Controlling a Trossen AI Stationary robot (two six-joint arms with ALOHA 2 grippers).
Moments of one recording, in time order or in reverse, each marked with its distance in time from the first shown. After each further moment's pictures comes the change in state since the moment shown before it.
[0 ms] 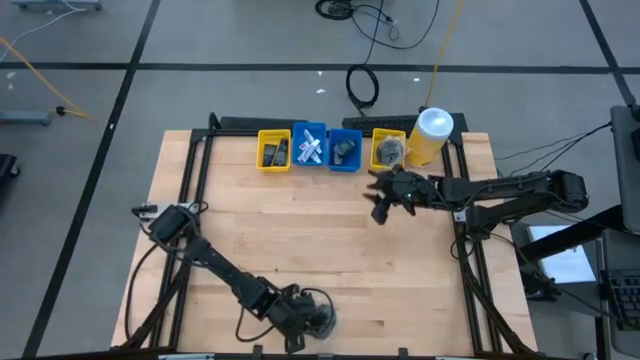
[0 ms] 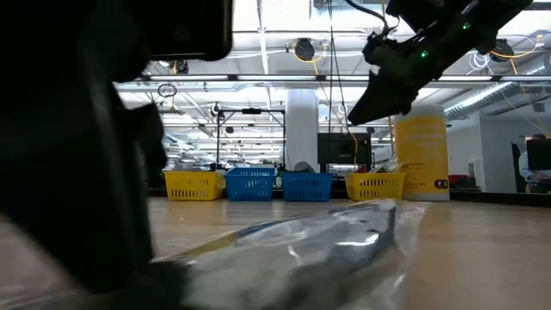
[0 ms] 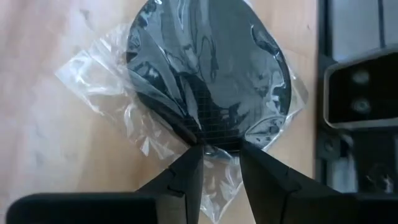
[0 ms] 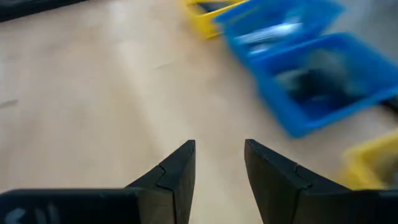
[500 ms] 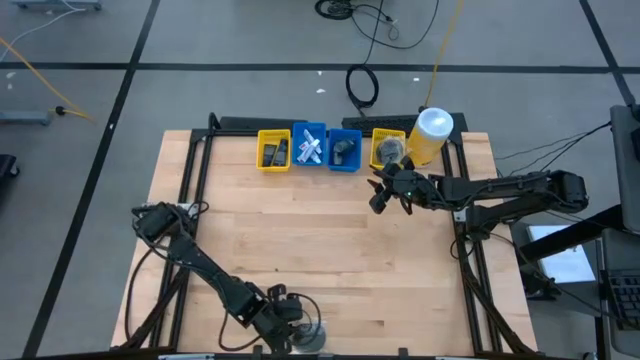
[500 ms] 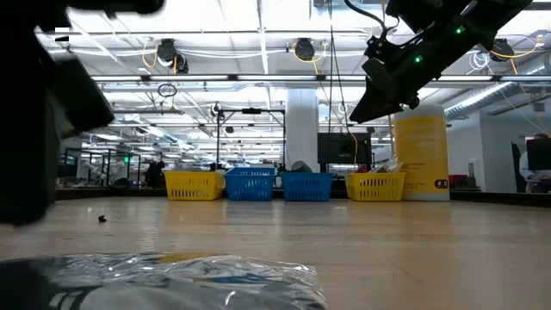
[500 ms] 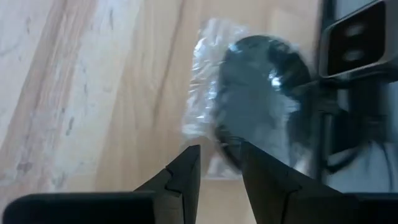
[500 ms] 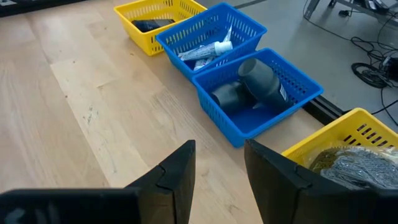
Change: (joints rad) left arm -0.085 -0.110 -0.005 -0.096 -0.102 -0.037; right arm -0.010 0.000 0.000 0.008 0.212 0.000
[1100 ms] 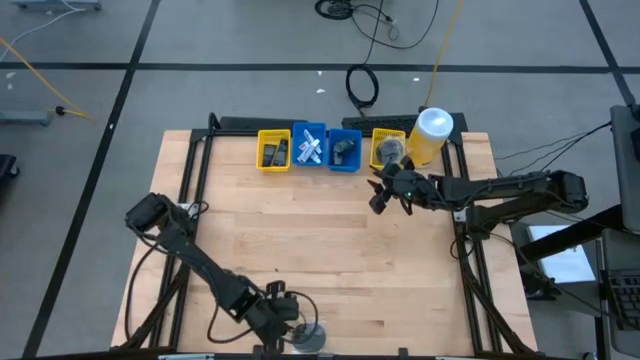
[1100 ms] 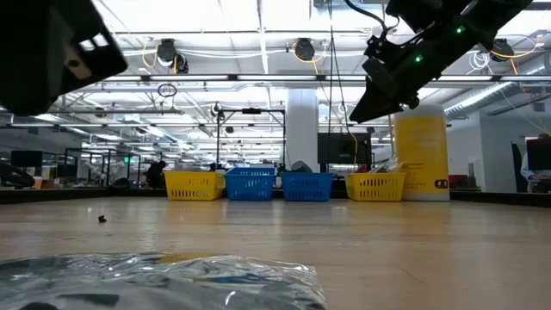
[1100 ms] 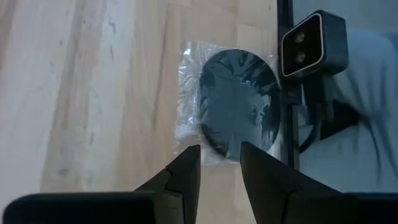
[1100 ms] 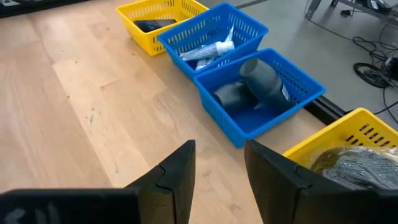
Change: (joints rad) left arm 0.008 -0.106 0.000 -0.068 0.033 0.129; right arm 0.000 0.000 0.000 0.000 -0.003 0.003
